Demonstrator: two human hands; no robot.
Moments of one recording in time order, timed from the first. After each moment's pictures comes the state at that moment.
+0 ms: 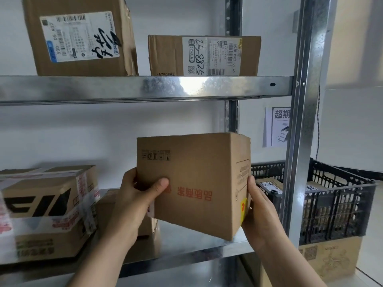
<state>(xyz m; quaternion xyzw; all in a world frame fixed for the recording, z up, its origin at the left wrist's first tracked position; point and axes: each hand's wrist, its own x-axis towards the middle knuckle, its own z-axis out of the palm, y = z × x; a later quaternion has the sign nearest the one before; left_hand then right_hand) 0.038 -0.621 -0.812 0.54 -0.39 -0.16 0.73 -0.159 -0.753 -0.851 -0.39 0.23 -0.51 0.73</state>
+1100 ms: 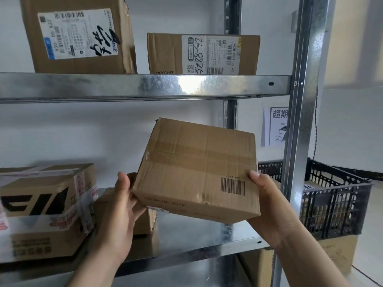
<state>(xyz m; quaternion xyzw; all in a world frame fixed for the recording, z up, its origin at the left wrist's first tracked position) 0.034 -0.596 -0.822 0.47 -0.38 -0.25 0.76 -0.187 -0.738 -0.816 -0.49 0.13 -0.42 0.75</state>
